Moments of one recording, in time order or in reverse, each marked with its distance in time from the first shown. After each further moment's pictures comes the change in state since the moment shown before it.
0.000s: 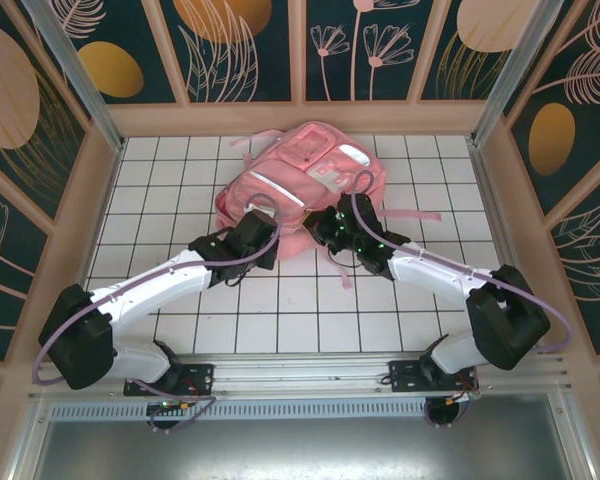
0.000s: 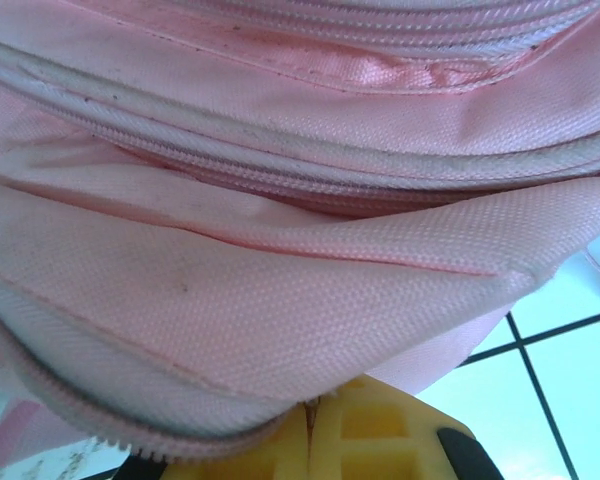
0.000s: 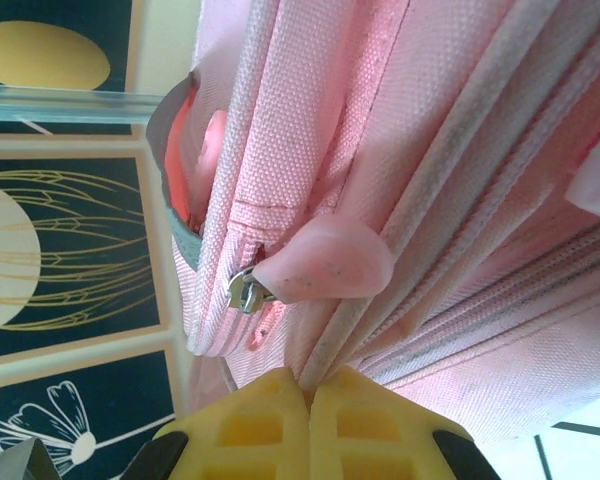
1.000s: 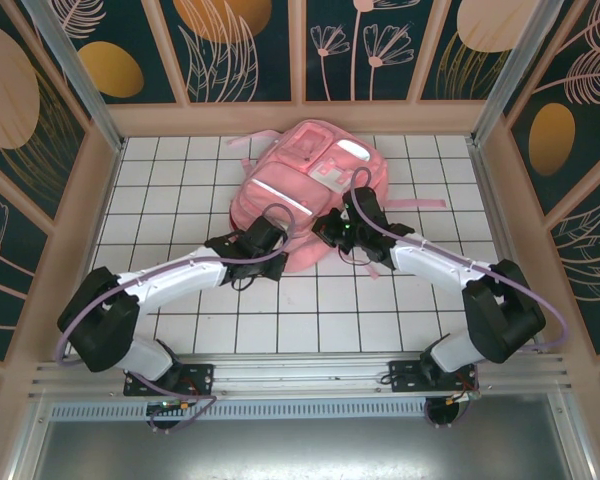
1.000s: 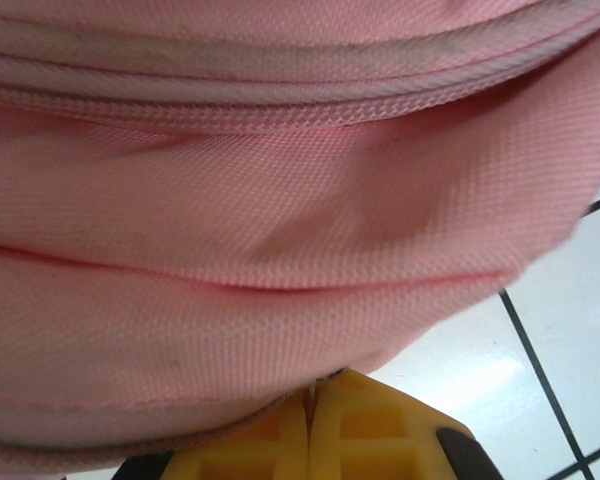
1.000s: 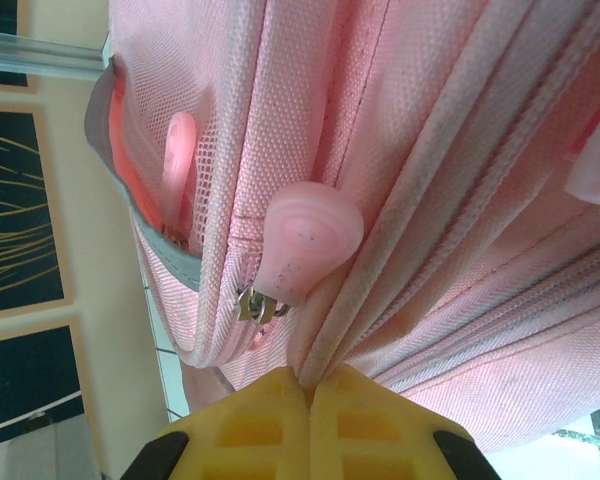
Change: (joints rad) left arm 0.005 0.134 -0.027 0.049 0.183 0.056; right arm -0.074 0.044 0.056 -0.183 -0.106 -0.179
